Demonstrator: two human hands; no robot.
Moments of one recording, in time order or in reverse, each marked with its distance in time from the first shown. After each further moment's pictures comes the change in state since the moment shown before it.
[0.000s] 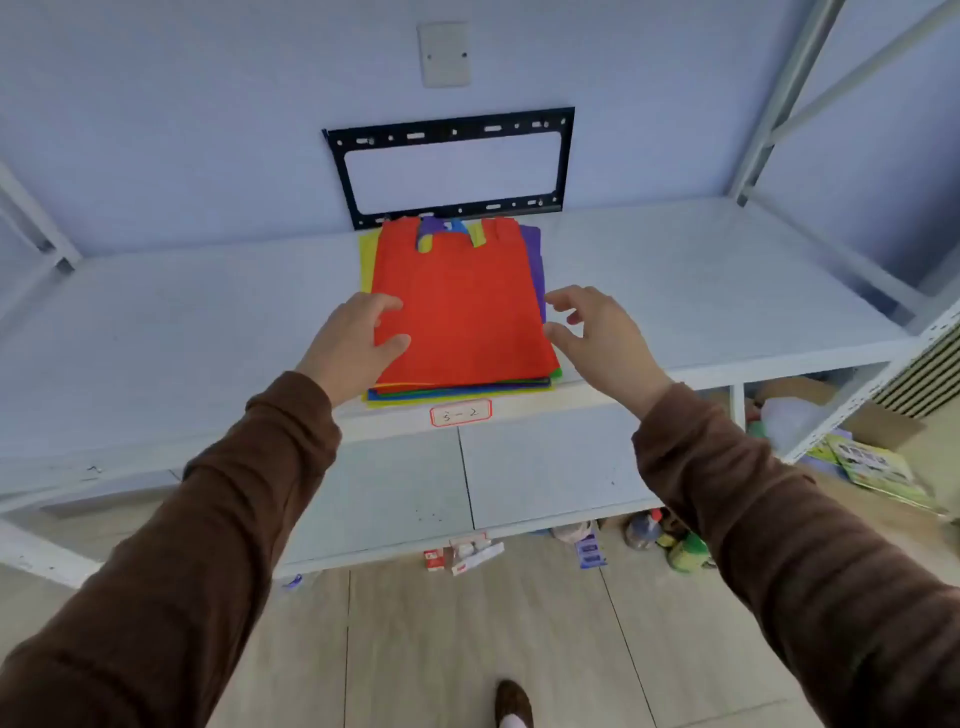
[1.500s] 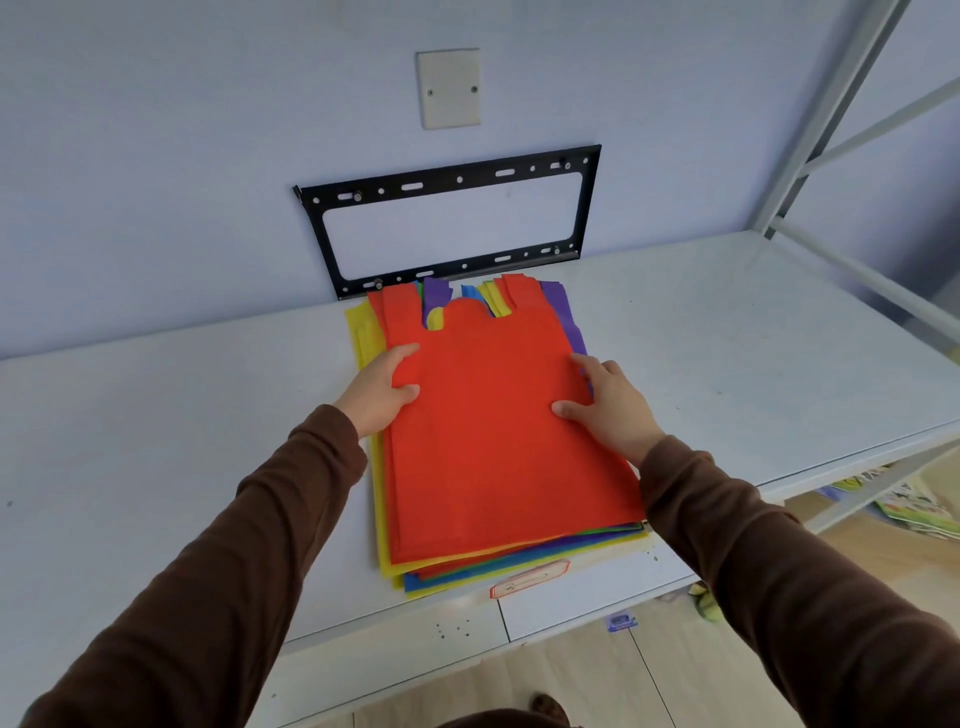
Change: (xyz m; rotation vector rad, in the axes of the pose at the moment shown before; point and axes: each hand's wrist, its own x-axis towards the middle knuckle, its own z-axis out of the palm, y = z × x) left_hand 0.194 -0.126 0.058 -0.377 -0.306 -0.145; right_hand 0.137 0.062 0.108 -0.024 -0.182 0.443
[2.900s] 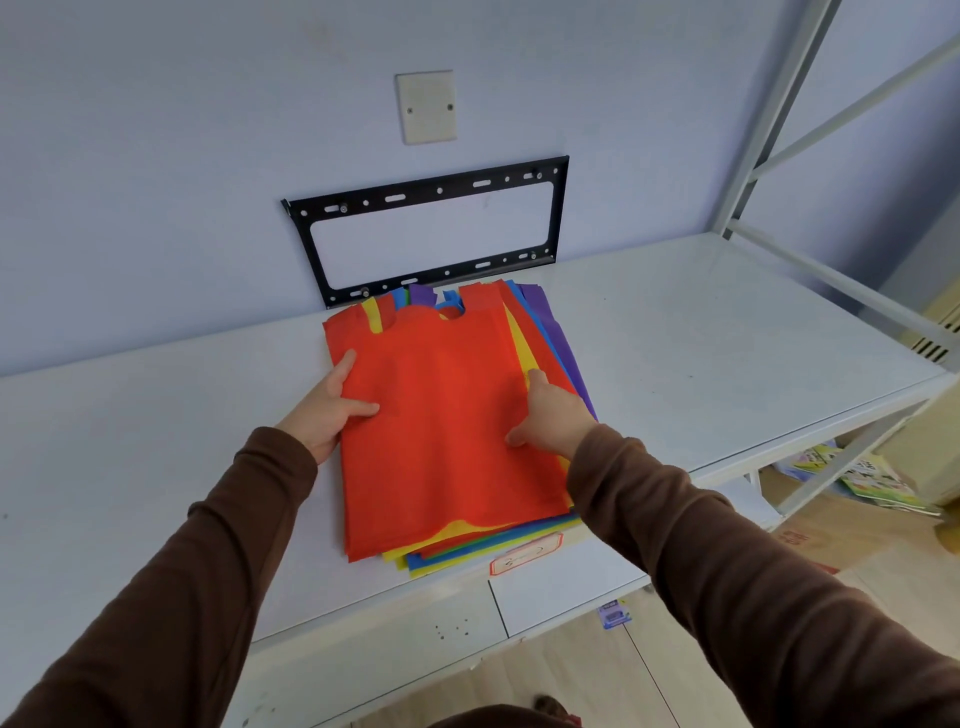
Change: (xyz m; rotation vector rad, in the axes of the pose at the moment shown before) left_hand -0.035 -0.022 -0.023 -0.630 -0.038 -0.221; right_hand -0.035 -0.063 0.023 -0.187 -0.165 0.112
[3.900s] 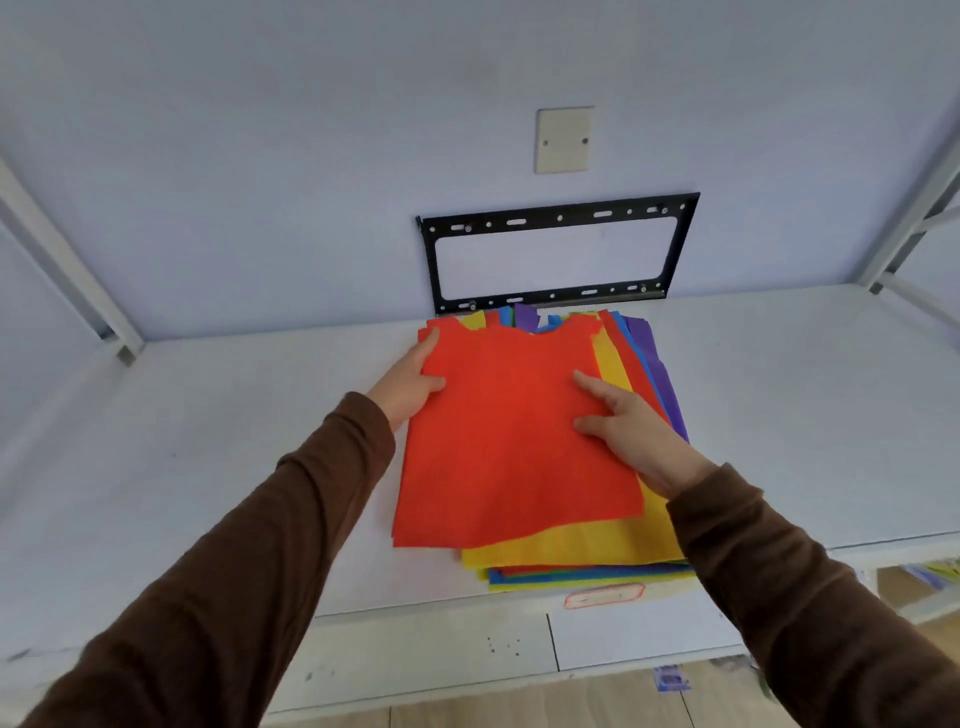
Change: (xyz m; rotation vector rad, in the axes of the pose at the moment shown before) left_hand -0.009 0.044 -0.029 0.300 0.114 0.136; right_hand -0.019 -0.047 -0.032 0.793 -0.174 -0.167
